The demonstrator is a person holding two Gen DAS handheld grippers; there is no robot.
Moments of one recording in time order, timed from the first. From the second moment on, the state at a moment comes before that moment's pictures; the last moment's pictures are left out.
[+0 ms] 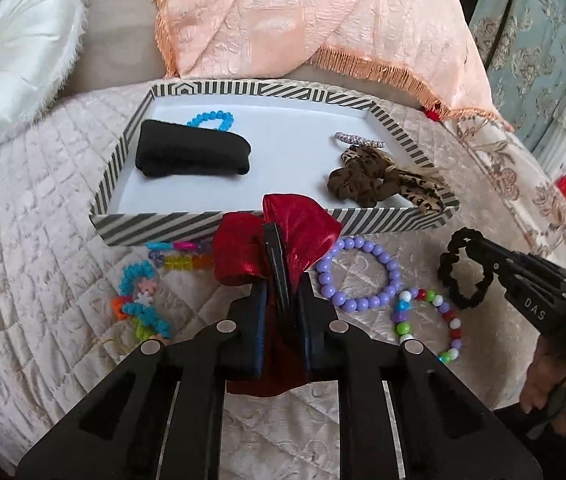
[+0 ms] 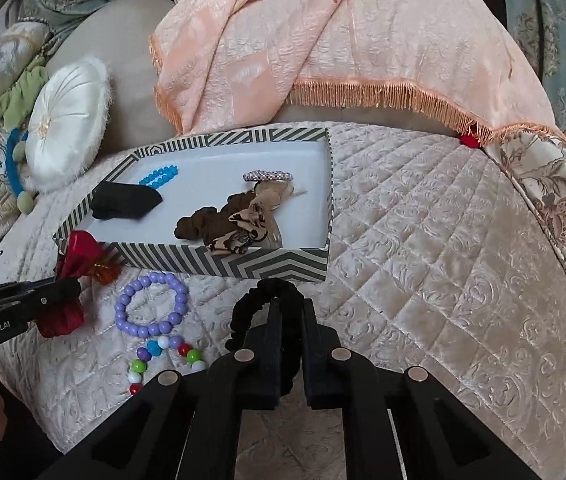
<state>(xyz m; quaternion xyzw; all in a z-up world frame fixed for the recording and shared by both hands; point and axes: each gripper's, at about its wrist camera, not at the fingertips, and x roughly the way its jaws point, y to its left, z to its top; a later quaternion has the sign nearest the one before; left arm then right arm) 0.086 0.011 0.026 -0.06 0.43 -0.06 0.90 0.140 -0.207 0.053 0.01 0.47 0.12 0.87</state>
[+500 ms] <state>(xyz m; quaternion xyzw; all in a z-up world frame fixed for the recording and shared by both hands) 0.087 0.014 0.020 -0.04 0.44 -0.03 0.90 0.138 -0.201 0.049 0.00 0.48 0.11 0.87</state>
